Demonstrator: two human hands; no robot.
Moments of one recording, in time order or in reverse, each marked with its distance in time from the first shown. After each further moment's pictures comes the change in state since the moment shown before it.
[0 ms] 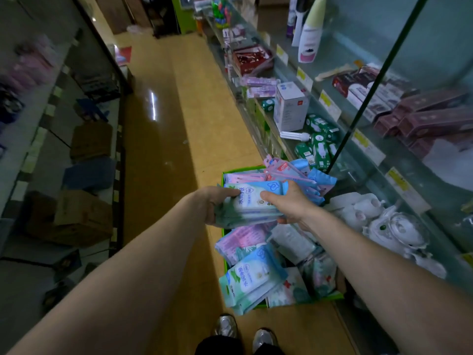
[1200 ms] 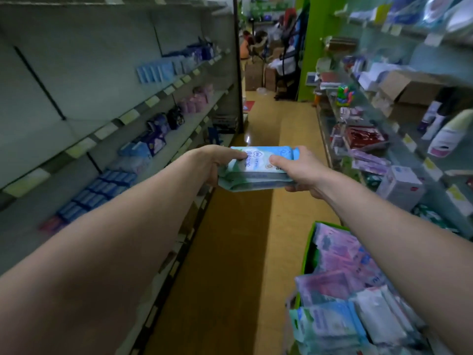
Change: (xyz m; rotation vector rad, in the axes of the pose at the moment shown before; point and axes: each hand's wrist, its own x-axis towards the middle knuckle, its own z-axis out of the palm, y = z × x) left_hand -0.236 -0.043 -0.192 -0.278 0.419 0.433; right_hand -0.148 -0.190 0.154 -0.181 -0.219 -0.552
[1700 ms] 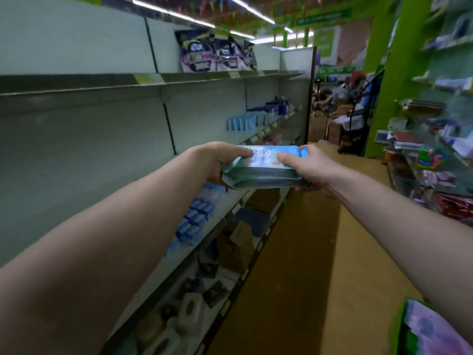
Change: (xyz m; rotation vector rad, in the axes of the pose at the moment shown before) left_hand -0.134 0.002 -0.207 -0.057 0.270 0.167; right_hand -0.070 -0.165 0.138 -0.067 -0.172 -0.300
